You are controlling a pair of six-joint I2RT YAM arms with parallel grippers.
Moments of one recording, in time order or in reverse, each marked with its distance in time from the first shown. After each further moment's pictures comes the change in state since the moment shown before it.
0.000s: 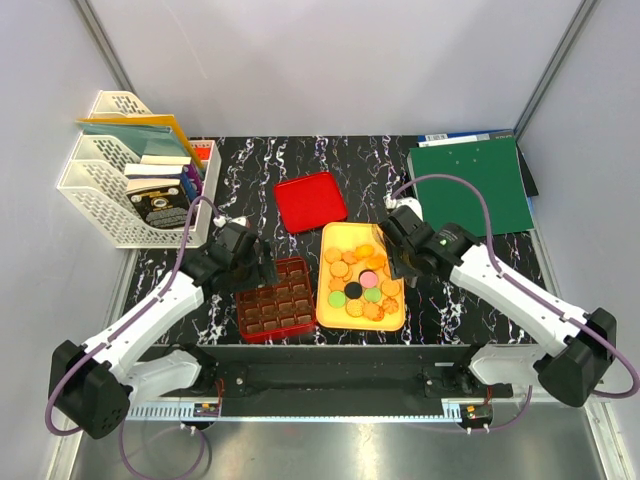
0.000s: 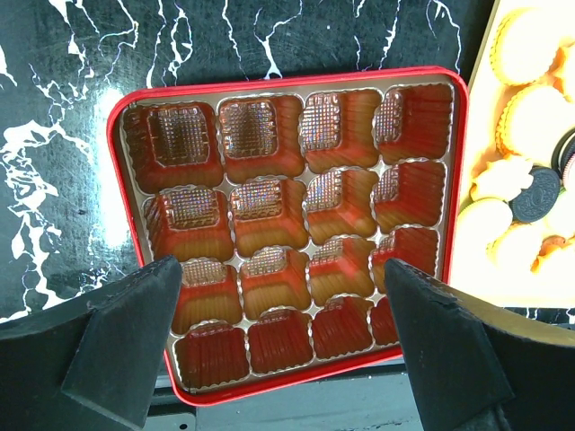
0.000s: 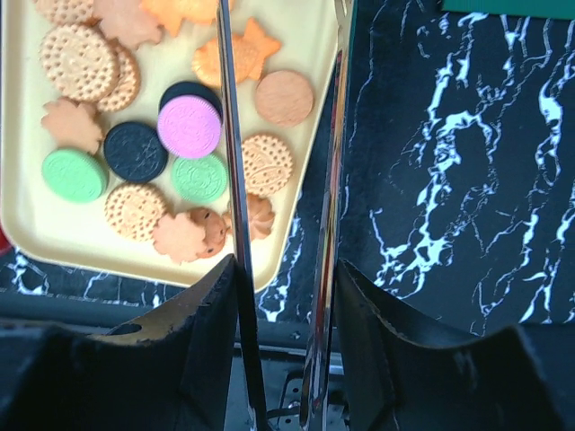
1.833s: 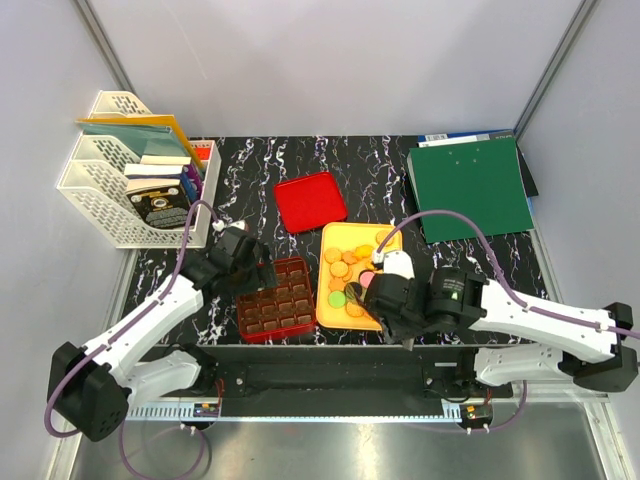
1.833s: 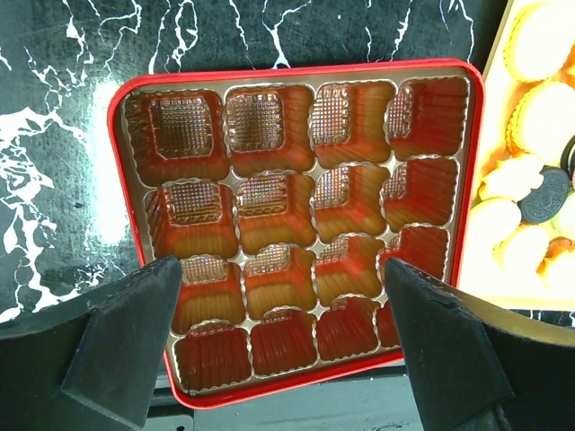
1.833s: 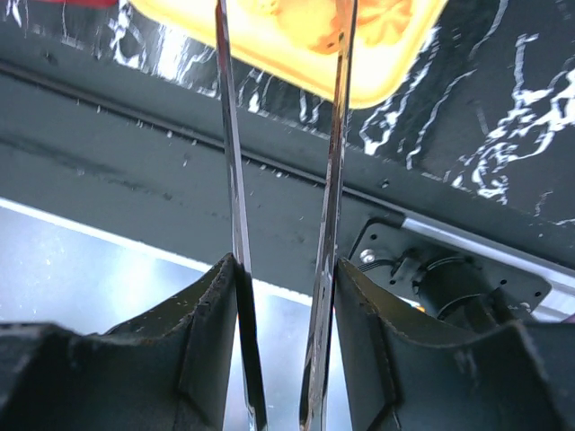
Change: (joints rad) left arm -0.002 -0.017 -0.039 0.017 -0.001 -0.022; right arm 0.511 -0.114 0.077 -0.346 -0.058 0.438
